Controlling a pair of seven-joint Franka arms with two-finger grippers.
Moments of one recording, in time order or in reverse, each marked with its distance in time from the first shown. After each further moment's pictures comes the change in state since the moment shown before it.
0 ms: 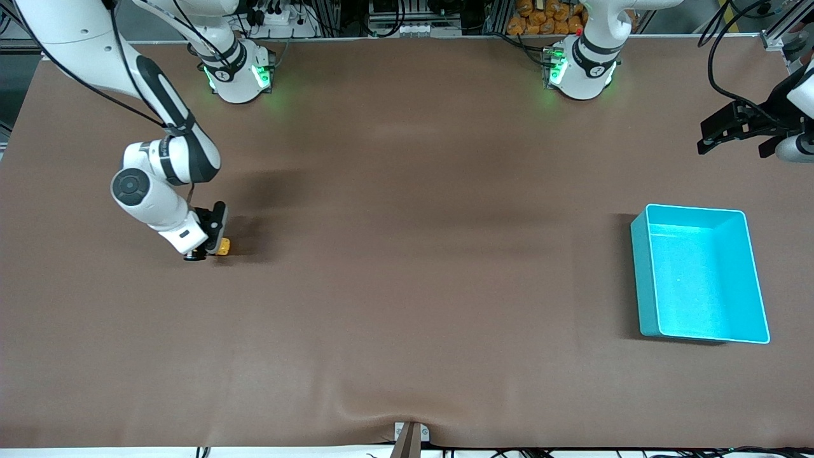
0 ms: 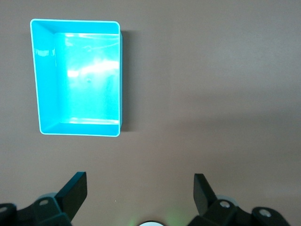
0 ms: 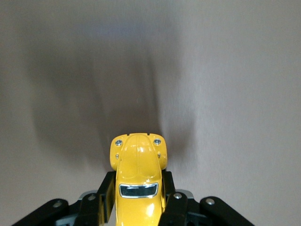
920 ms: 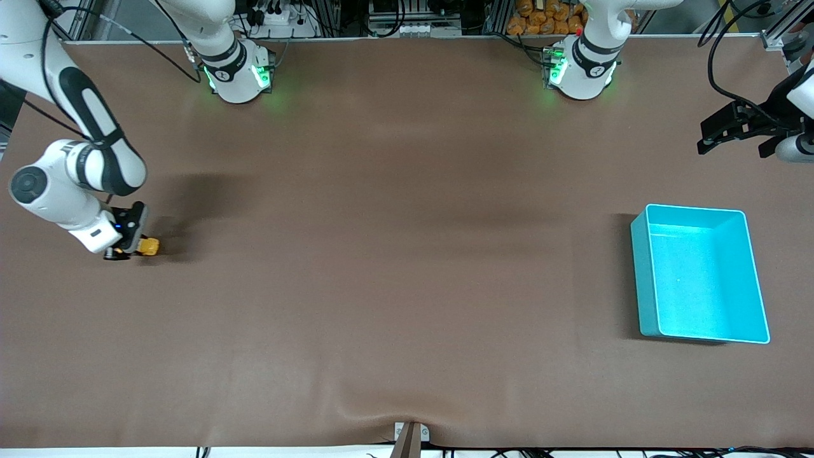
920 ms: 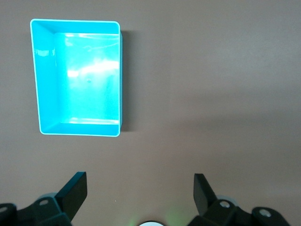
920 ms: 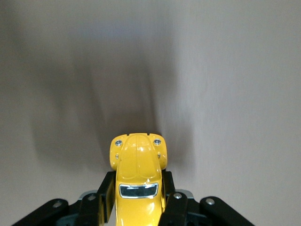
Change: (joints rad) left arm 0.000 0.000 0.000 0.000 0.000 0.000 0.000; right arm -0.352 0.072 -0.005 0.111 -0.019 0.000 -0.337
